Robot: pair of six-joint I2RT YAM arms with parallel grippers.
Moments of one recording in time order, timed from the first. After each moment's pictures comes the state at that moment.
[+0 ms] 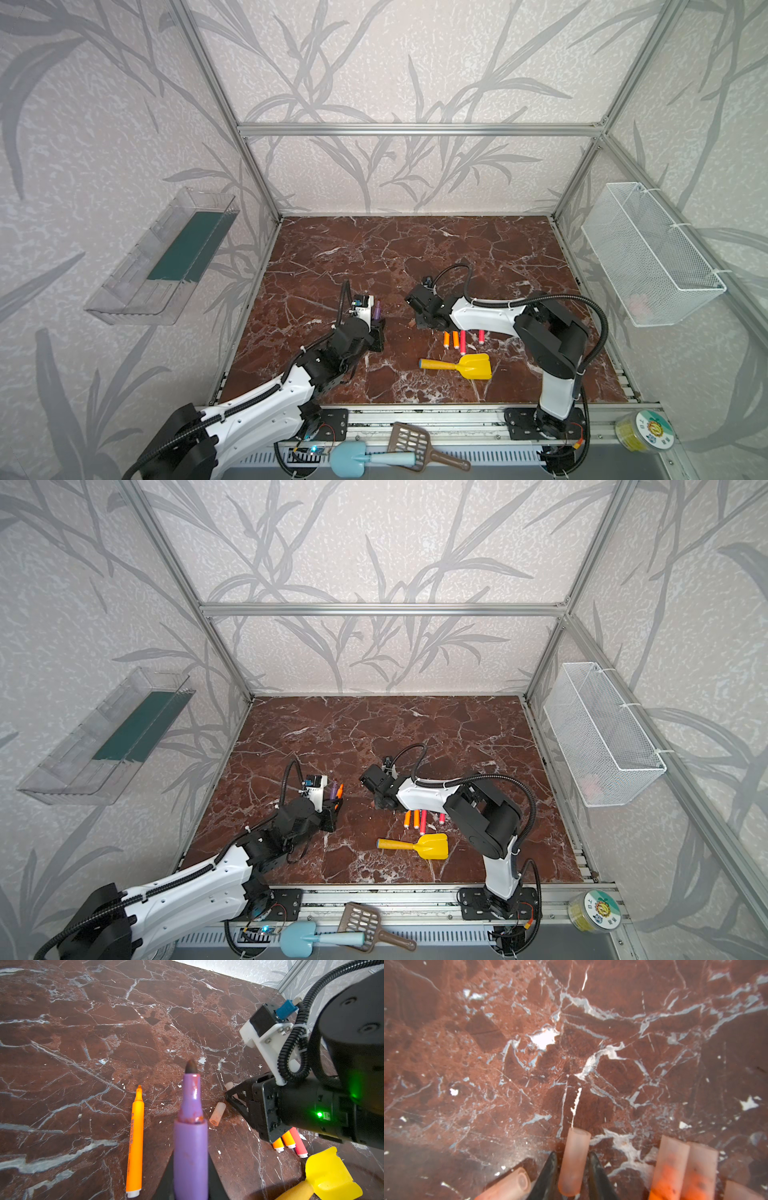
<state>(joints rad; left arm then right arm) -0.76 0.87 0.30 0.05 -0.22 -0.54 0.89 1.90 1.12 -0.36 0.34 0.71</state>
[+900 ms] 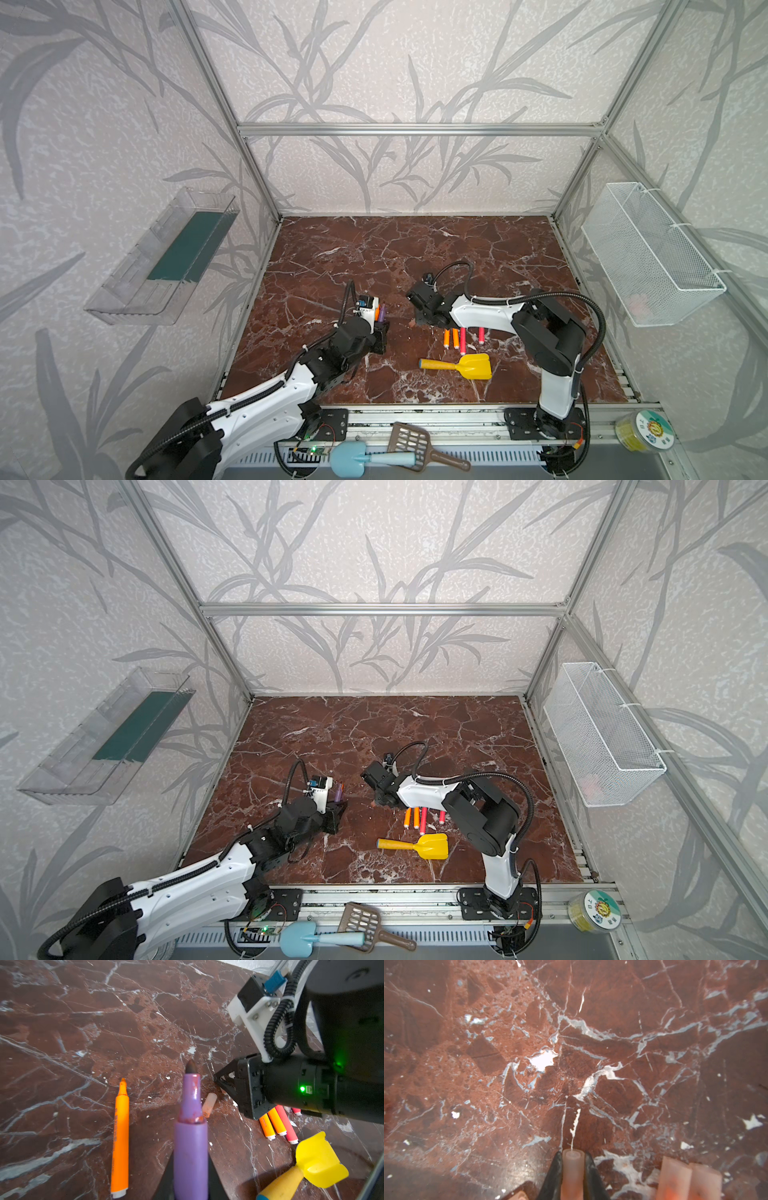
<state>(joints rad) -0.76 0.93 0.30 0.08 -0.10 -0.52 0.87 1.91 1.11 -0.31 0.34 0.71</state>
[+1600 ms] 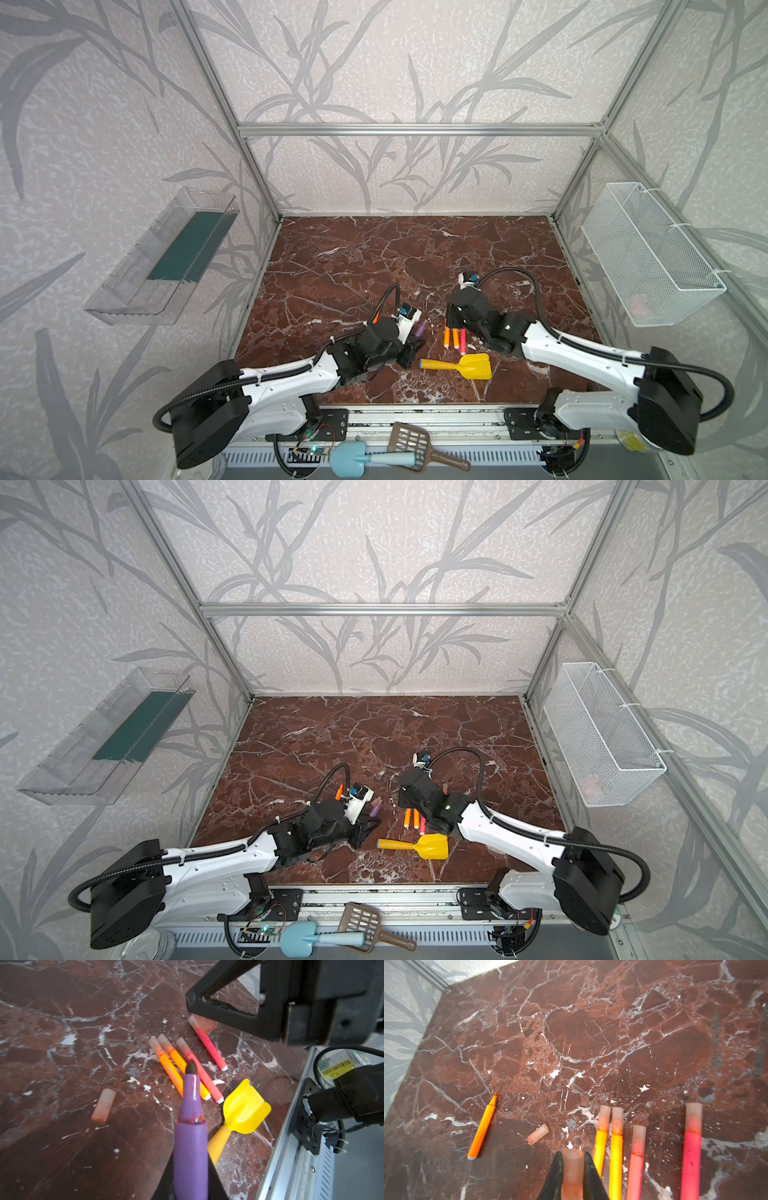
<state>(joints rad) -1.00 1.17 0.46 0.18 0.05 -0.41 0.87 1.19 0.72 -0.25 0.35 0.77</state>
